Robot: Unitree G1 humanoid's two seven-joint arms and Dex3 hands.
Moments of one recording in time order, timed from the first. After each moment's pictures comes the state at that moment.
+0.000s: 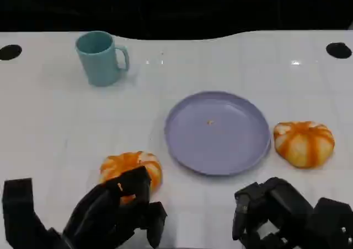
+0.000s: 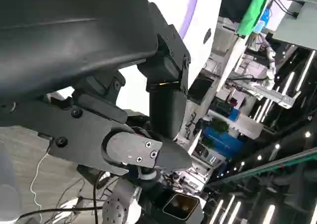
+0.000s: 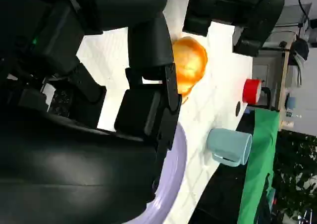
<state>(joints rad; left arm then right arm) 0.03 0.06 0.00 0.18 -0.55 0.16 -0.81 0.02 -0.08 0.16 0.22 0.01 -0.30 0.39</state>
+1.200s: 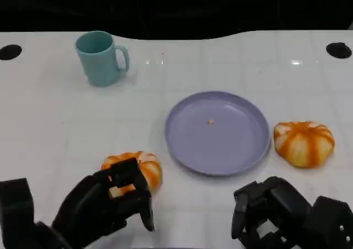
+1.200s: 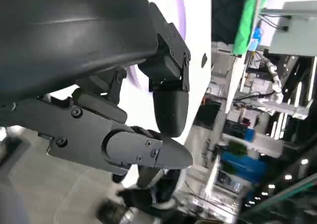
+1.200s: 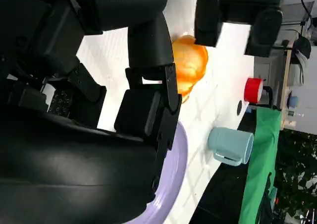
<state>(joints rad) 0.02 0.09 0.01 0.17 -0.38 -0.07 -0.75 0.02 -0.08 0.17 0.21 0.00 -0.29 0.38</state>
